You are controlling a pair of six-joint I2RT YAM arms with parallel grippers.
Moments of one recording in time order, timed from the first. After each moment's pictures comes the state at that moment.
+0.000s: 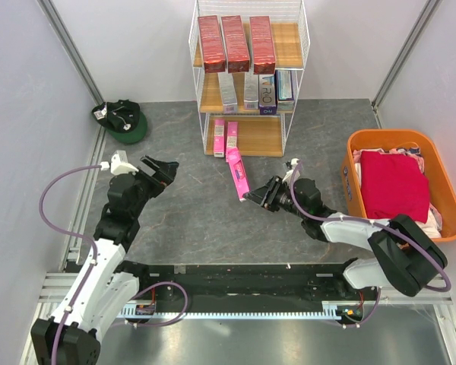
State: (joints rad) left arm -0.20 0.71 0.54 -0.06 -0.02 -0.86; right arm 0.61 1.35 0.41 0.69 -0.29 1.02
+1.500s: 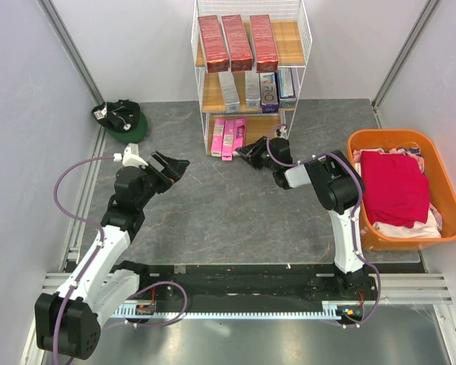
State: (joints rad) left arm -0.20 0.87 0.54 0.09 0.14 -0.86; right arm 0.42 2.20 1.13 0.75 -0.19 1.17
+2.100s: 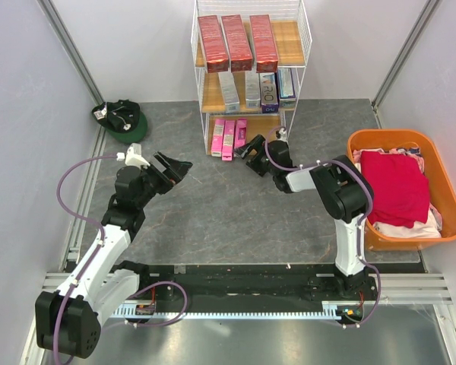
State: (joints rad) left arm -0.20 0.88 0.54 0.09 0.20 -0.87; right arm 0.47 2.08 1.05 0.65 -0.09 1.08
